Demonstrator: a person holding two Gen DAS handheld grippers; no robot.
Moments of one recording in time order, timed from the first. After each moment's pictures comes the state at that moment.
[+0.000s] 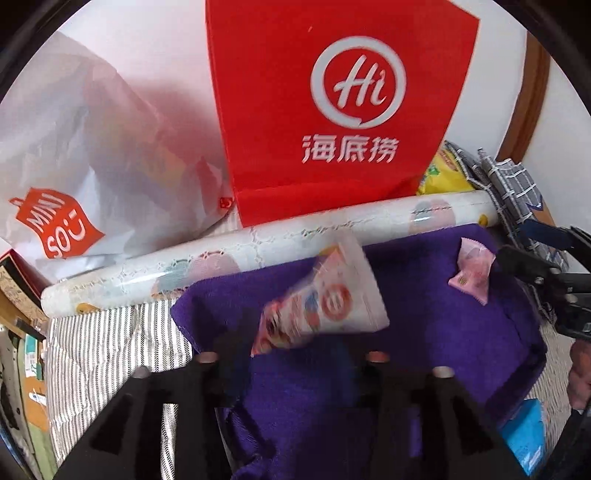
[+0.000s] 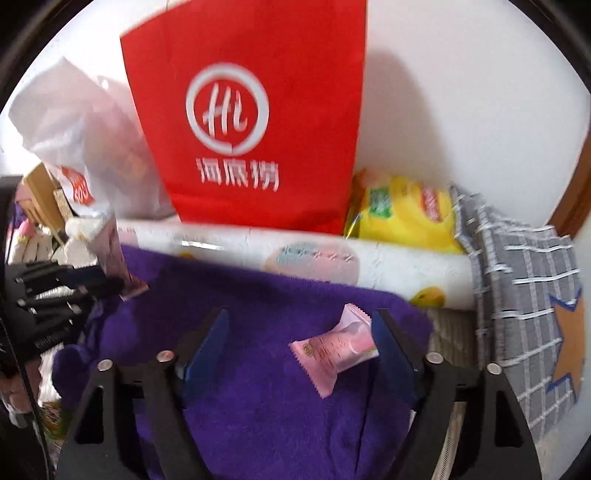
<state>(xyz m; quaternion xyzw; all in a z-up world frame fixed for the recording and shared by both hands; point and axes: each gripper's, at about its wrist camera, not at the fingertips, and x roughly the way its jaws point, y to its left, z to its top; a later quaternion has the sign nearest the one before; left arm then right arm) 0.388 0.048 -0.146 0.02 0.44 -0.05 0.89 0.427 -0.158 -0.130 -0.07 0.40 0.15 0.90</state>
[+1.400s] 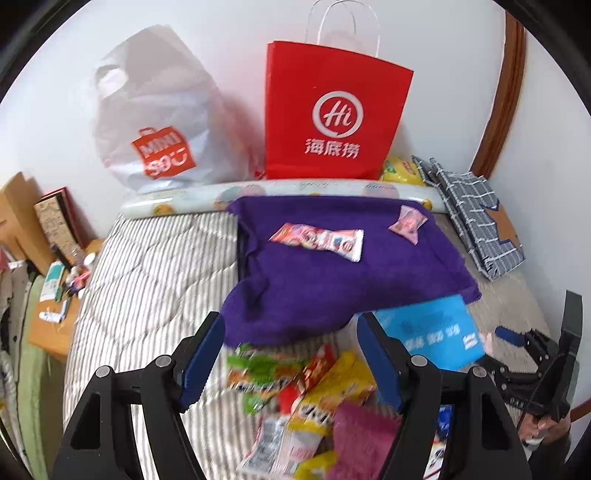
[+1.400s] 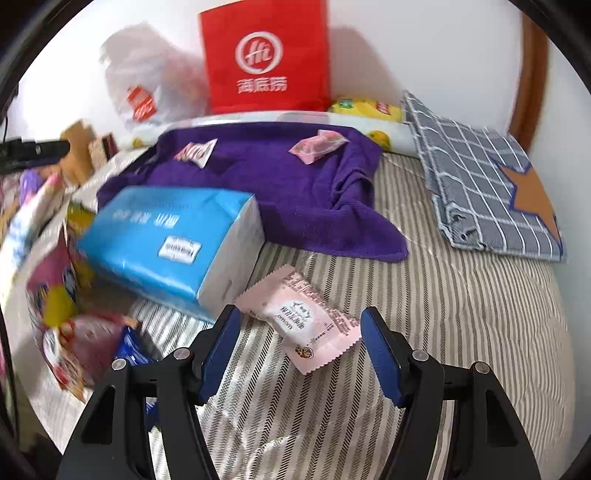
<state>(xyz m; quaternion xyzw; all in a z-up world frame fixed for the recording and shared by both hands) 0.195 0.063 -0.103 -0.03 0.42 -0.01 0.91 0.222 -0.243 -0.209 -0.09 0.41 0.18 0.89</state>
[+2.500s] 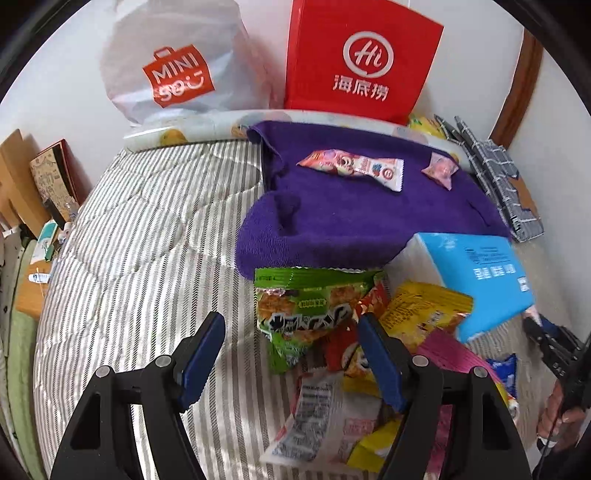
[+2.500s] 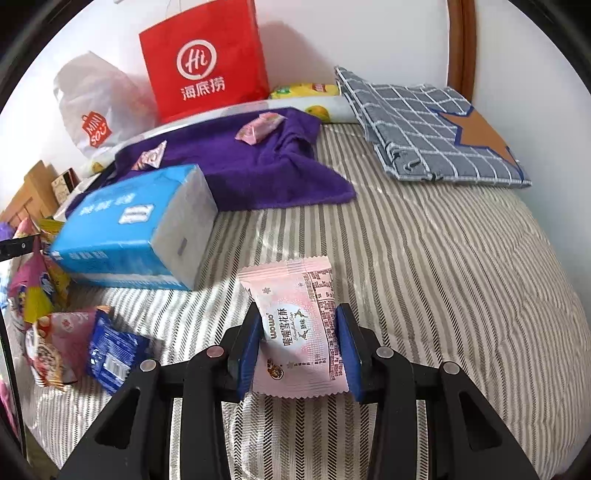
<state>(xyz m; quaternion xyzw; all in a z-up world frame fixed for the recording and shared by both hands) 0.195 0.091 -0.181 -0.04 0.46 -0.01 0.88 0.192 -0.276 -0.232 -0.01 0.41 0.08 0.91</state>
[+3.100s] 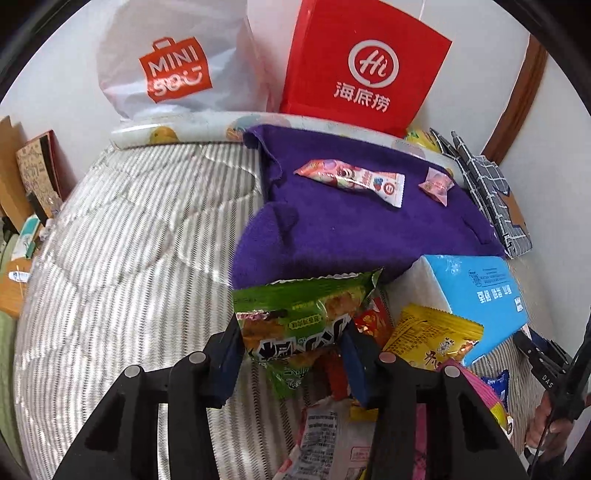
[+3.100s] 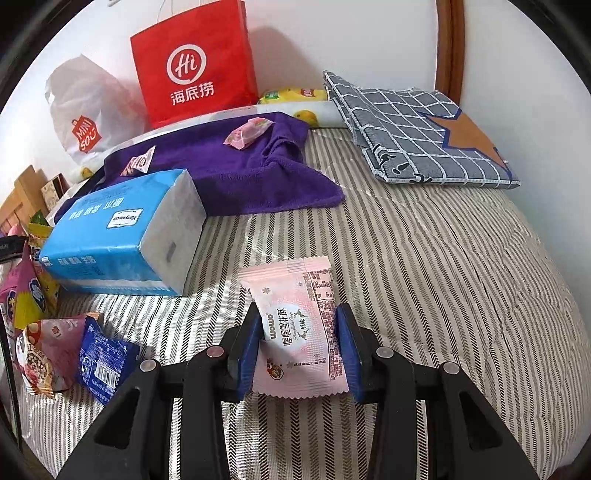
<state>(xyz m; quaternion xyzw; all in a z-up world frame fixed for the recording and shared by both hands) 0.202 0.106 -0.183 -0.08 0.45 -0.03 0.89 0.192 -0.278 -0.232 -0.01 0.40 0.06 0.91</state>
